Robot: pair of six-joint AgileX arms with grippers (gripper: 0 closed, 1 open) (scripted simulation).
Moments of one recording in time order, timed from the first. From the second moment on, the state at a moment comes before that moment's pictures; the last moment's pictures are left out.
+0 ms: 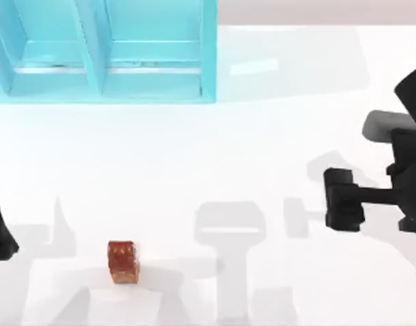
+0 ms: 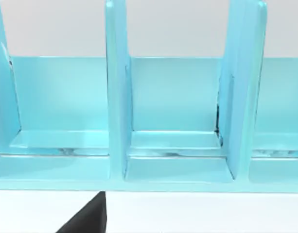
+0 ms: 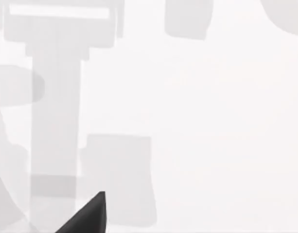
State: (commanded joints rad) left arm 0.00 0.00 0.00 0.00 0.00 0.00; right arm 0.53 1.30 0.99 -0.92 -0.10 0.51
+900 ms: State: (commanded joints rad) left arm 0.00 0.00 0.00 0.00 0.00 0.00; right arm 1.03 2.51 2.47 -1.64 0.03 1.03
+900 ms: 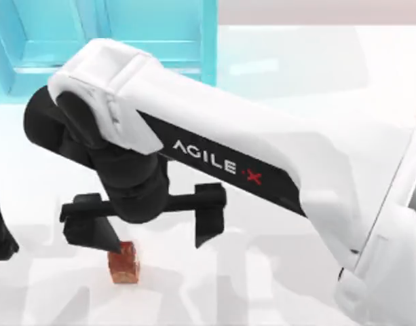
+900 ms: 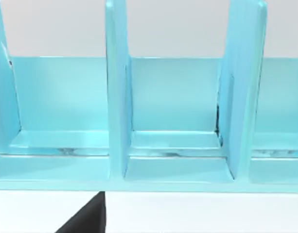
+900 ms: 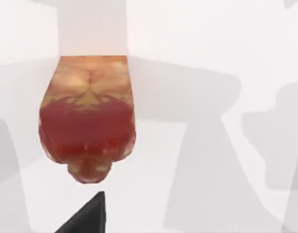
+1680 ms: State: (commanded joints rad) left arm 0.00 0.00 0.00 0.00 0.00 0.00; right arm 1.09 2.63 2.75 -1.65 0.10 1.12
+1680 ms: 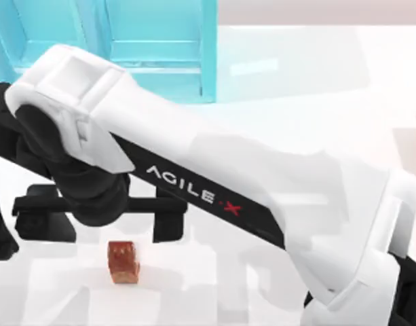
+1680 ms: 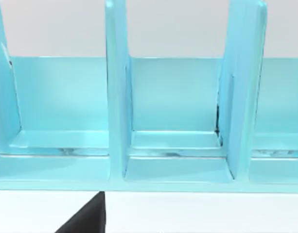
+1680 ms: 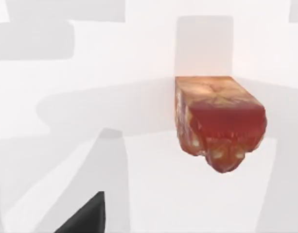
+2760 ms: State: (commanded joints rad) left arm 0.00 0.00 0.00 0.00 0.00 0.00; right arm 1.08 2.55 2.21 -1.18 0.10 1.10
